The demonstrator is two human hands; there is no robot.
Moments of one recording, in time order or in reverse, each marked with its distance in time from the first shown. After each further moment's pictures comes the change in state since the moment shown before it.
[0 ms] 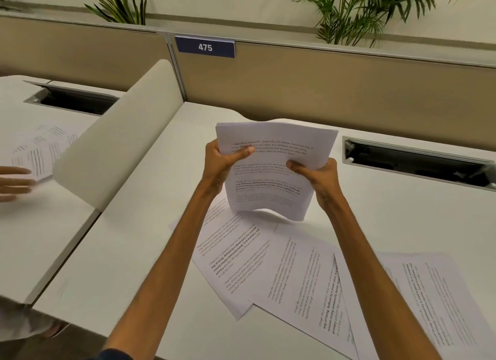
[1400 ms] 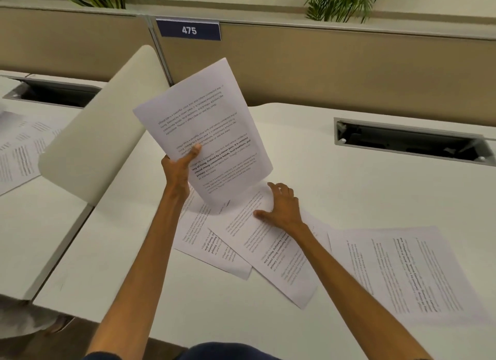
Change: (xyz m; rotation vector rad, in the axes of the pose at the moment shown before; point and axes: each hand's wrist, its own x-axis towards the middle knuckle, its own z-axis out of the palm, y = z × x) left_hand -0.017 -0.051 -0.062 -0.211 0.327 -0.153; right_hand -0.046 0.134 0.032 -1.072 -0.259 0.113
